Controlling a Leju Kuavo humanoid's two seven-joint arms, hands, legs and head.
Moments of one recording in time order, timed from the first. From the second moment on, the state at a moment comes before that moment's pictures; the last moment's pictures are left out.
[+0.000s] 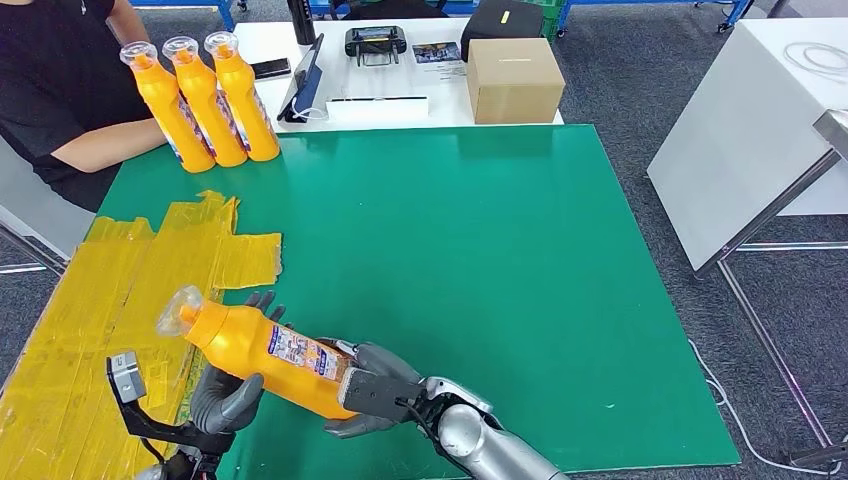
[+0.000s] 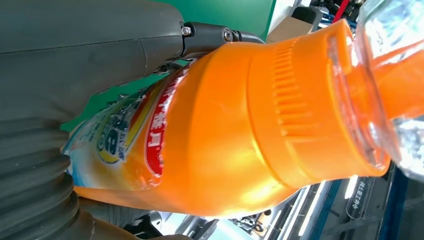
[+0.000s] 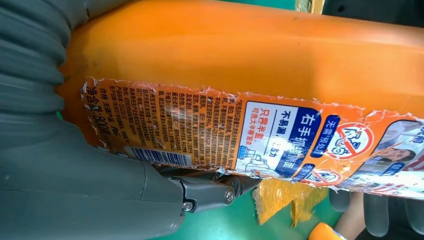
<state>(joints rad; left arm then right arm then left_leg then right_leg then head) 0.15 -0.08 -0.07 -1.56 0.53 -0.49 -0.23 -0.30 0.12 0.78 -1.06 0.27 0.17 -0.23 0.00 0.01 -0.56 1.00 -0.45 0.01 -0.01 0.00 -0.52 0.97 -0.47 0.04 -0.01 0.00</state>
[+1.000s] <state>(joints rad) 0.15 -0.08 -0.07 -1.56 0.45 -0.47 -0.28 -0.36 0.22 0.93 -0.90 0.25 0.14 -0.23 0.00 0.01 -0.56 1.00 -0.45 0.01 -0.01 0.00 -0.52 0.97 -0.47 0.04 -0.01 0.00</state>
